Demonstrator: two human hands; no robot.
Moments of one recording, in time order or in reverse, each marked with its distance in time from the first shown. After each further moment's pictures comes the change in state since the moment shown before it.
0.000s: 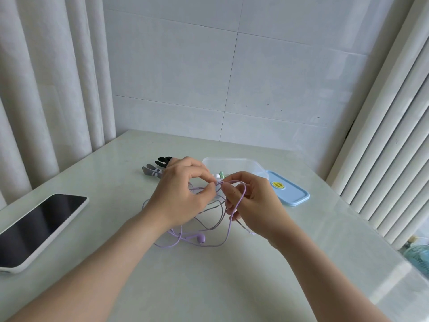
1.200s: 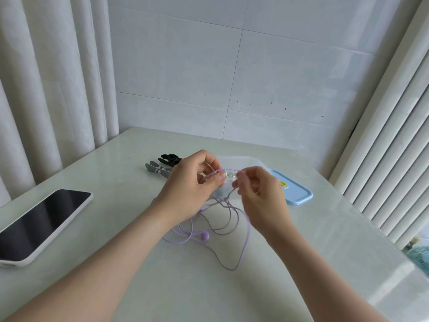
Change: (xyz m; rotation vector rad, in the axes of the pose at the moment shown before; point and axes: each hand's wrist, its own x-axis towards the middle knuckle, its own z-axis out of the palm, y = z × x) left_hand 0.004 0.017 -0.003 -0.346 -0.095 -0.199; right_hand 0.005 0.005 0.010 -0.103 0.318 -0.035
